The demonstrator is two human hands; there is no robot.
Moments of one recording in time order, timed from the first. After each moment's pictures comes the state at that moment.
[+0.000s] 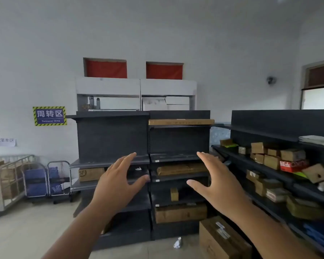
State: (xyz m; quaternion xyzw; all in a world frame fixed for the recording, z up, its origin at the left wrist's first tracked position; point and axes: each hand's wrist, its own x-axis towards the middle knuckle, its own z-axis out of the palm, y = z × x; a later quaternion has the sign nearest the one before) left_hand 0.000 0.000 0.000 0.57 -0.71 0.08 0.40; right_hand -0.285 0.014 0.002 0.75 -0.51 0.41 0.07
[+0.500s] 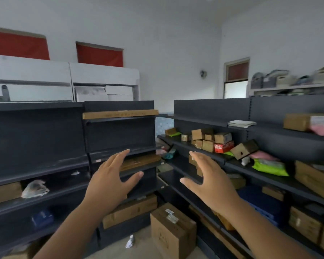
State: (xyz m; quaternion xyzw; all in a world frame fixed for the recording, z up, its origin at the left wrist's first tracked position) left_hand -0.144 -0.129 -0.015 0.44 -0.81 -0.01 0.39; right_hand -0.410 -0.038 -0.027 0.66 -0.64 0.38 0.12
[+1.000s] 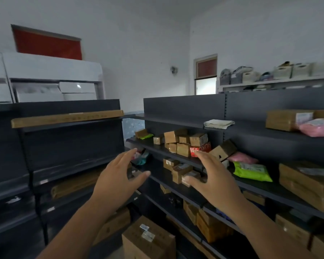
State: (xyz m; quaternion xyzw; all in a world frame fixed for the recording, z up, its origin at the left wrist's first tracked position) left_hand -0.361 -0.323 -0.012 0.34 -0.86 -0.06 0.38; right_hand -0.600 -0.189 -0.037 0.57 -0.71 0.37 0.17
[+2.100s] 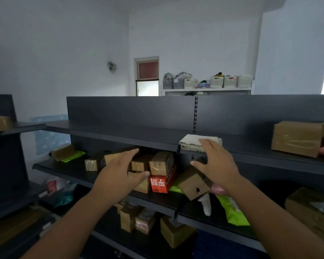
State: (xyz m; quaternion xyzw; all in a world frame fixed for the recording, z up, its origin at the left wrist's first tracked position) left_hand -0.731 -0.718 -0.022 0.15 -0.91 -0.17 0.34; right_hand -0.947 -0.505 -0.011 0.38 -0.86 0.22 0.27
